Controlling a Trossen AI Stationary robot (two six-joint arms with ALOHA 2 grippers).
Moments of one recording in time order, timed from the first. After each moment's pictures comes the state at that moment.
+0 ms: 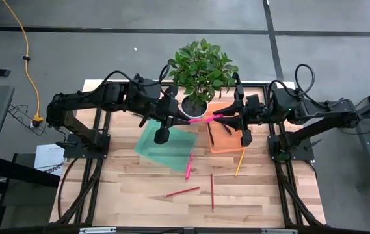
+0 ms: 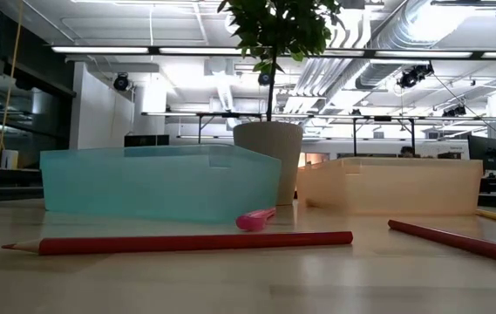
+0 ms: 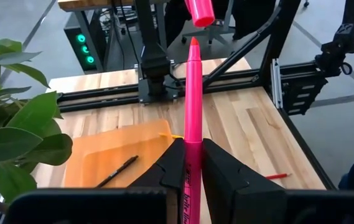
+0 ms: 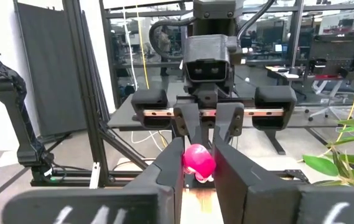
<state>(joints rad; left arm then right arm) 0.10 1.53 1.80 -0.75 0.09 0.12 0.15 1.10 1.28 -0.14 0.08 0.02</state>
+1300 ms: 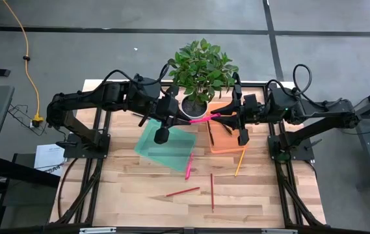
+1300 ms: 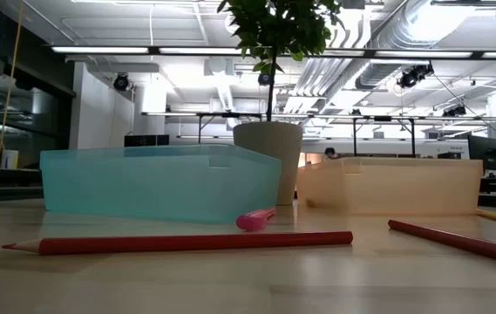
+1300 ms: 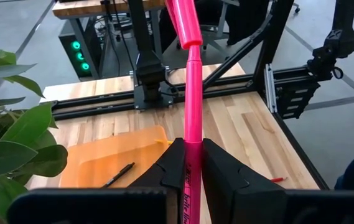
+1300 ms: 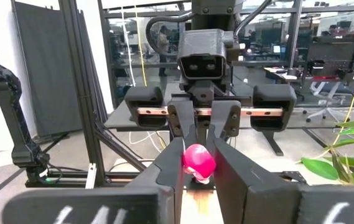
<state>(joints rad) 0.10 1.53 1.80 -0.73 0.12 0.12 0.13 1.12 1.28 -0.12 0.07 0.01</state>
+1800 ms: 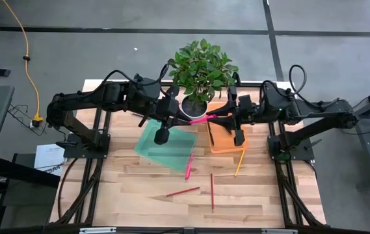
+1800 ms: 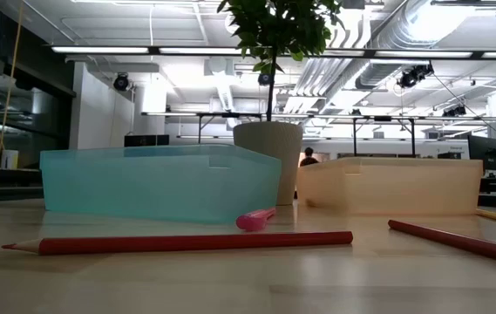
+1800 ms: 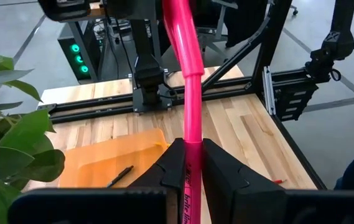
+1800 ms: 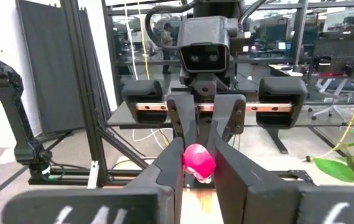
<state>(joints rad) 0.10 1.53 1.80 -0.71 0.12 0.12 0.11 1.16 1.28 -0.10 0.02 0.02</state>
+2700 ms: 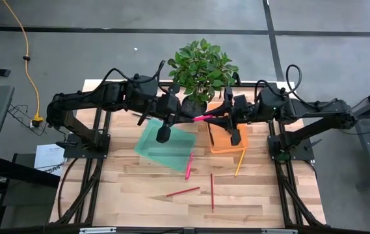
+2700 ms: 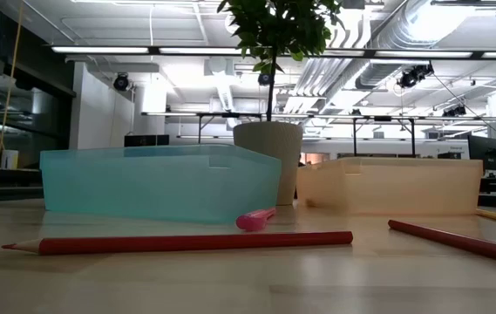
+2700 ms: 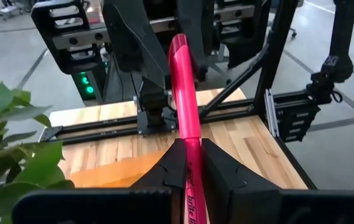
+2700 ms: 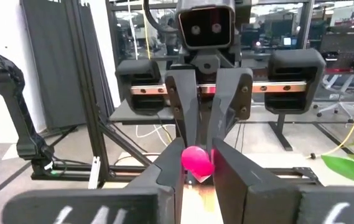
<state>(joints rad) 0.10 1.53 1.80 -0.62 0.12 0.12 0.09 1.19 1.28 -0.09 -0.02 0.03</state>
